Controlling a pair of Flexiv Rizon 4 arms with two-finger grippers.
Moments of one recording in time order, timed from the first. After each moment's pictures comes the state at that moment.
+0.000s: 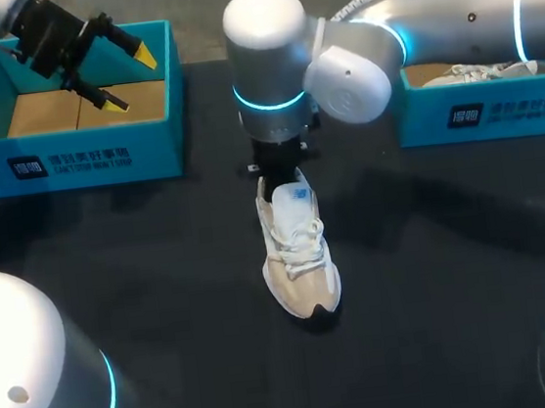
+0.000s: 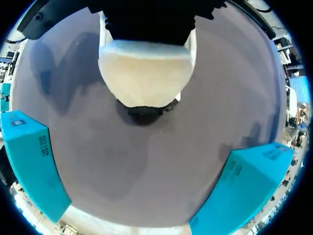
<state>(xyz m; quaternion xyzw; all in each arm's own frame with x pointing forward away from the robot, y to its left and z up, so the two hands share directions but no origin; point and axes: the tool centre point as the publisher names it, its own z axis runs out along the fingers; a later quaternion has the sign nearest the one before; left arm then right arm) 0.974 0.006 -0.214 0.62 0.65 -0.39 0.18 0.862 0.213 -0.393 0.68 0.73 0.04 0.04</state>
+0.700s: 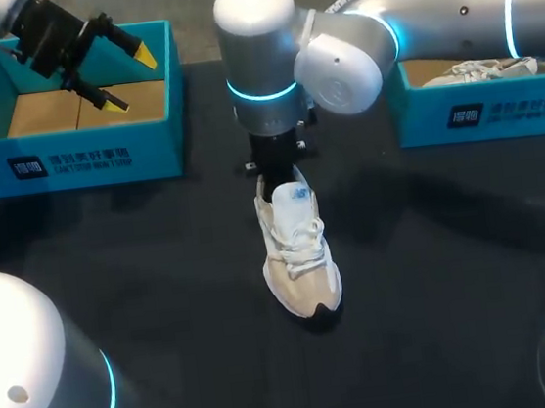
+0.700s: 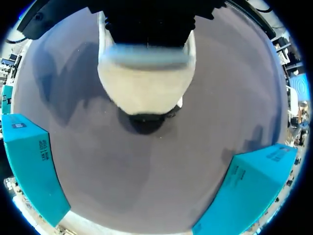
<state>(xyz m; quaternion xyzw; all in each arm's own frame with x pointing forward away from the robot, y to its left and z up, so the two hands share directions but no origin) 0.974 0.006 -0.214 0.62 0.65 -0.39 0.18 0.851 0.213 -0.390 0.68 0.73 0.00 0.01</state>
